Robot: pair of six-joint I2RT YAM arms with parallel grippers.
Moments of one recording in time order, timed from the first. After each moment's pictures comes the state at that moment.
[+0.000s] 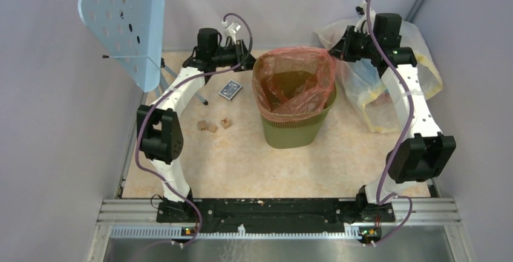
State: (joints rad) left arm -0.26 1.87 1.62 -0.16 0.85 -0.50; right arm 0.07 1.58 1.70 -0.61 -0.50 0.25
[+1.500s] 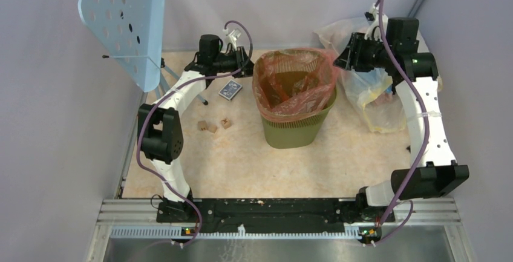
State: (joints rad) left arm -0.26 1.87 1.54 -0.12 0.86 -0.53; right arm 0.07 1.43 1.77 -0.90 -0.43 0.19
